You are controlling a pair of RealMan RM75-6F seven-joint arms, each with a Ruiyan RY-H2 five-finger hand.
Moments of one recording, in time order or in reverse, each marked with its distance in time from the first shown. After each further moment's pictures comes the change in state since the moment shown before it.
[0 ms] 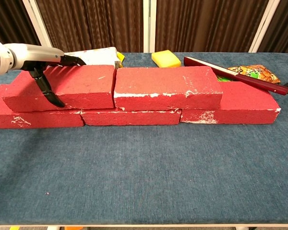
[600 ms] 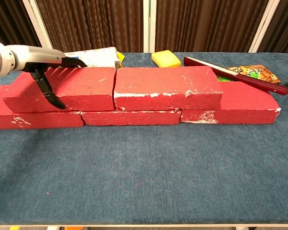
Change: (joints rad) left arm -0.014 -0.005 0.012 0.000 -0.015 0.000 -0.004; right arm 0.002 -0.012 -0.001 0.026 -0.001 -0.012 0.024
